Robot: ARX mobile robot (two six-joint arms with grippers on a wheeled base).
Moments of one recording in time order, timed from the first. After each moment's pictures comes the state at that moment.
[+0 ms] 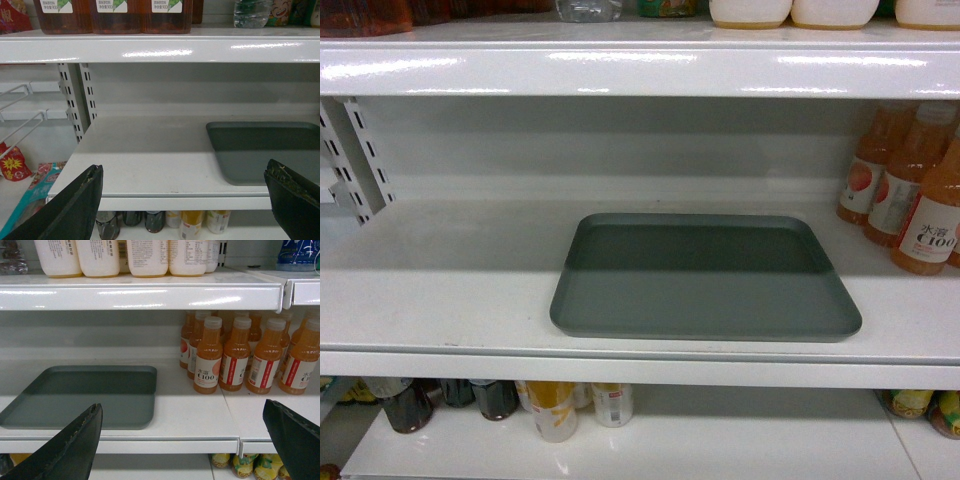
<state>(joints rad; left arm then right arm) 0.00 0.01 0.01 -0.01 0.00 -0.01 0.00 0.00 0.01 0.00 0.00 0.01</state>
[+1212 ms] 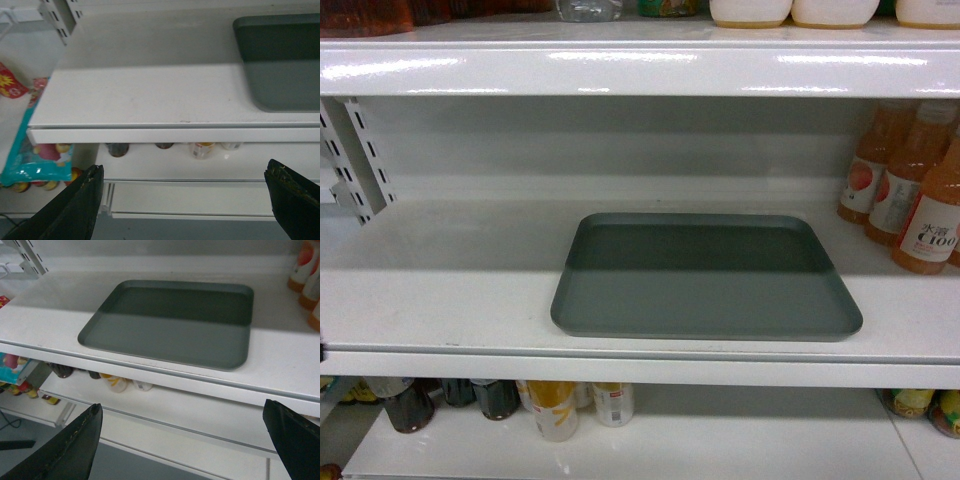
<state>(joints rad) -0.10 1.08 0.23 0.39 -0.16 -0.01 0.13 0.89 0.19 0.34 -0.22 0.06</state>
